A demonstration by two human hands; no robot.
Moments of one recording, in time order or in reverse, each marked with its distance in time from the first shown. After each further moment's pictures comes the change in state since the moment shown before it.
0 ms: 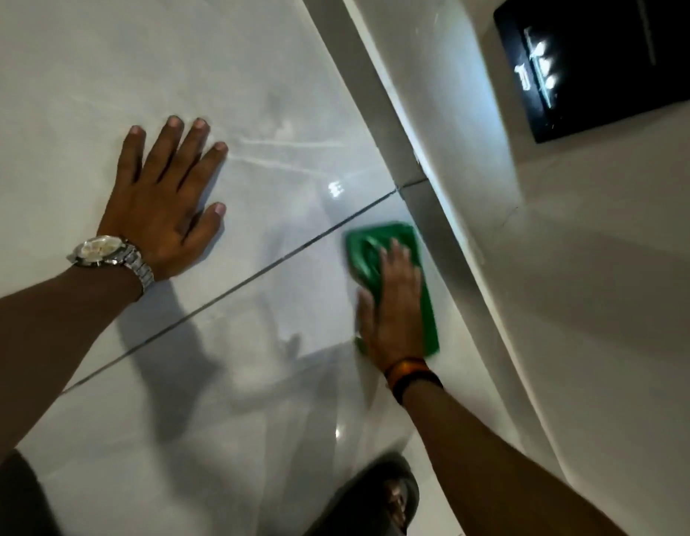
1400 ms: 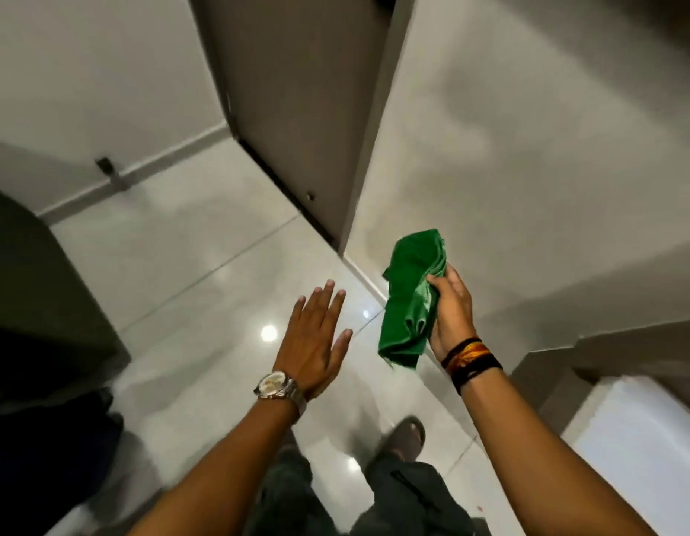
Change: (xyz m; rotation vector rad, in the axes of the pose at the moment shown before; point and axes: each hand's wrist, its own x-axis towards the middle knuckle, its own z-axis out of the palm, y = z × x) left_hand -0.162 0.199 -0.741 -0.369 -0.150 -0.010; right_hand -0.210 -0.431 -0.657 1.484 0.239 0.481
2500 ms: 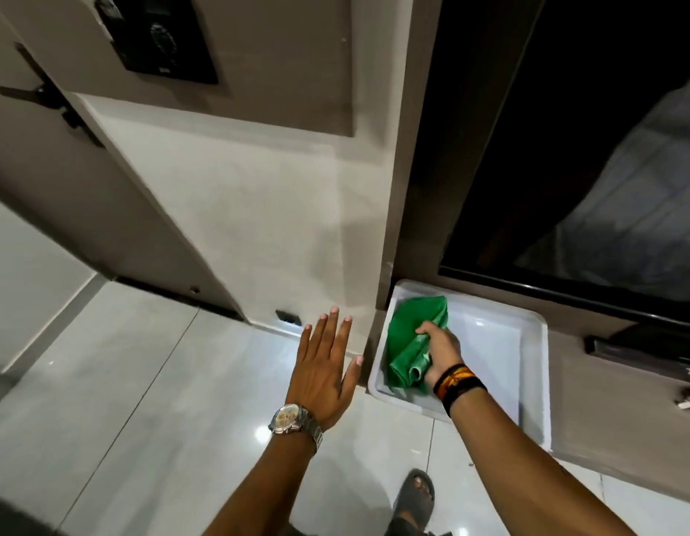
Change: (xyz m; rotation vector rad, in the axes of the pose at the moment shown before) left_hand -0.029 0.271 0.100 0.220 -0.131 0.463; right_hand -0.106 -0.017 -0.323 0.400 0.419 0.200
